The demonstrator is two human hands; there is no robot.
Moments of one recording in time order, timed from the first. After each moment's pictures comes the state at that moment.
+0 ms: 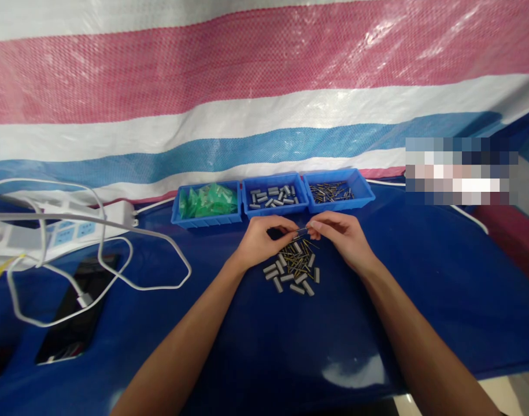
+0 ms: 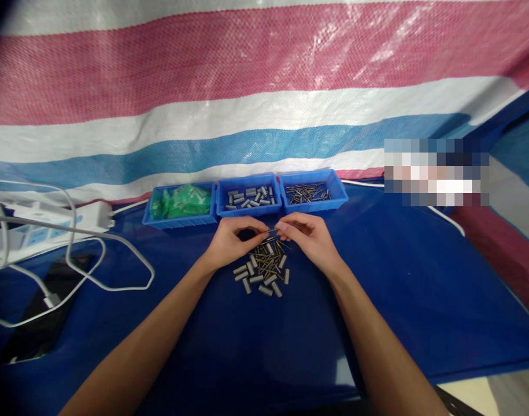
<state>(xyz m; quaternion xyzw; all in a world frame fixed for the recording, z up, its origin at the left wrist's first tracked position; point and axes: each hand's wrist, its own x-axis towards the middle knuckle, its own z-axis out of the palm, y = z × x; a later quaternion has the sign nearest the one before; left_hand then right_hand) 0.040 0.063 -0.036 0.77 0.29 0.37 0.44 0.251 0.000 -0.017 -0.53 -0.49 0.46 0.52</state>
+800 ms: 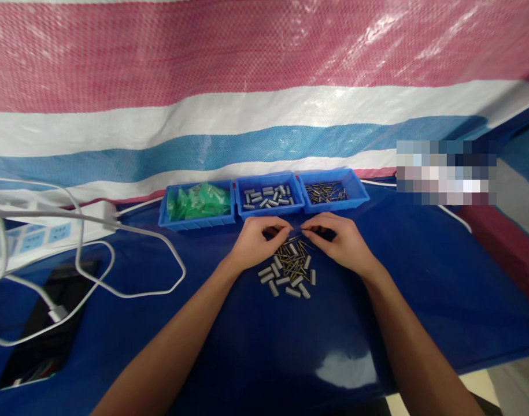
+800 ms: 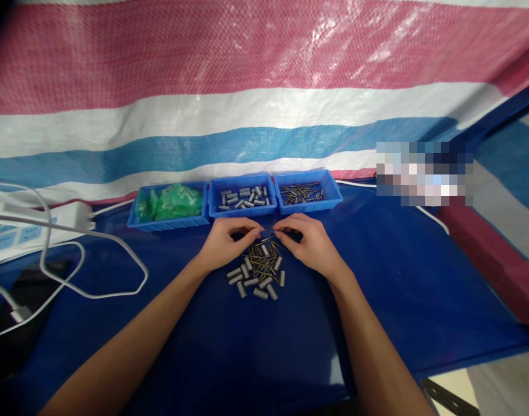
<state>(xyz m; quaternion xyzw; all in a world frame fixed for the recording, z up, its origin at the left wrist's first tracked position) 0.041 0.065 -0.032 0.77 0.31 0.34 0.44 0.270 -0.002 -0.019 -0.56 -0.72 0.23 0.34</state>
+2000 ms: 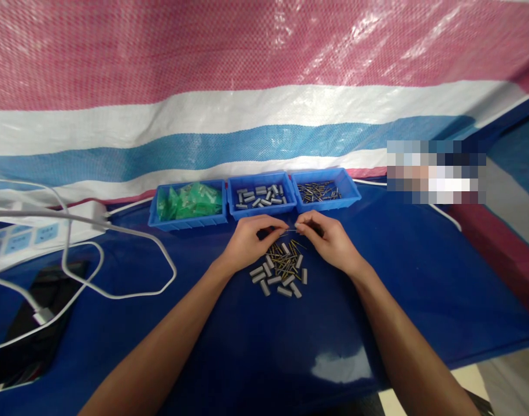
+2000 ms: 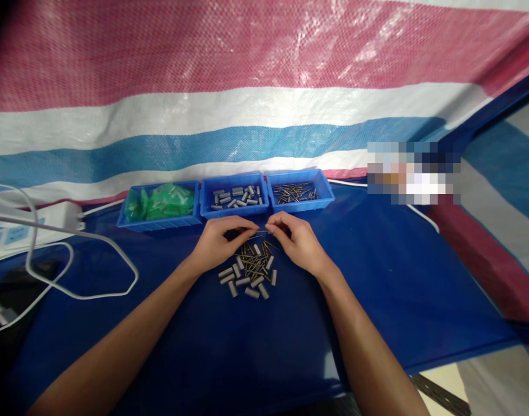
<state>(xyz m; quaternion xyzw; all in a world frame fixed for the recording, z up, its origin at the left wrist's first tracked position) 0.042 0.066 -0.035 0.80 0.28 0.37 0.38 0.265 0.000 -0.030 -0.55 -0.67 0.31 0.40</state>
